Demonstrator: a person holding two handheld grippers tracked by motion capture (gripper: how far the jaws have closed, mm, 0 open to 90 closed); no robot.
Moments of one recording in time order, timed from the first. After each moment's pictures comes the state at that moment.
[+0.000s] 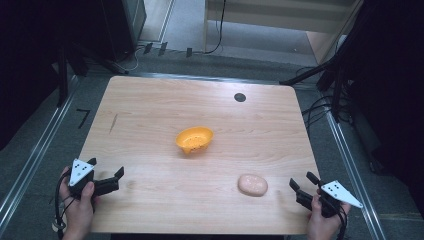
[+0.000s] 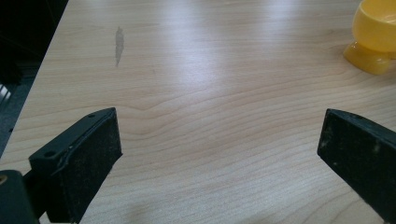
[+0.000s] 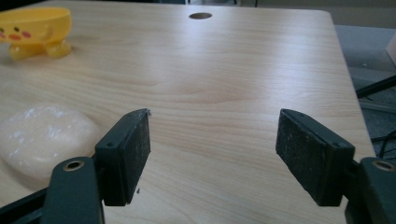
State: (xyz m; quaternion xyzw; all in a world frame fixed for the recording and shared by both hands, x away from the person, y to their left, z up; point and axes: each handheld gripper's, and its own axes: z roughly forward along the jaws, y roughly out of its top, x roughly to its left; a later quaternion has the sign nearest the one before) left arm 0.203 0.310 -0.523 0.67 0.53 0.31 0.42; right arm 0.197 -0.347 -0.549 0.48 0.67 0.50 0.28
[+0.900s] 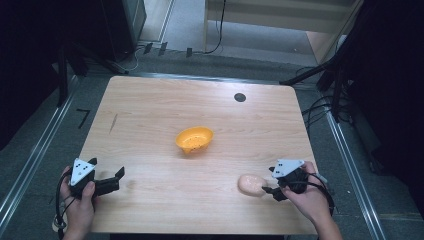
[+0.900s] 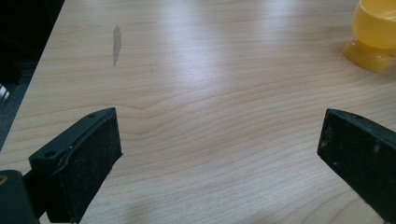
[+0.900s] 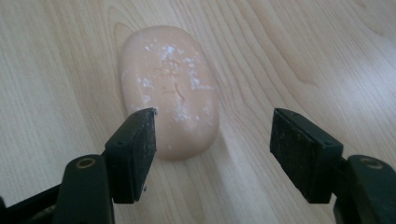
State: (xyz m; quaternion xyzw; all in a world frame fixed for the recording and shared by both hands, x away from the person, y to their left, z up) left arm 0.204 0.309 -0.523 0.67 0.53 0.30 0.41; right arm 0.255 -0.258 -0.492 0.19 0.94 0.27 0.13
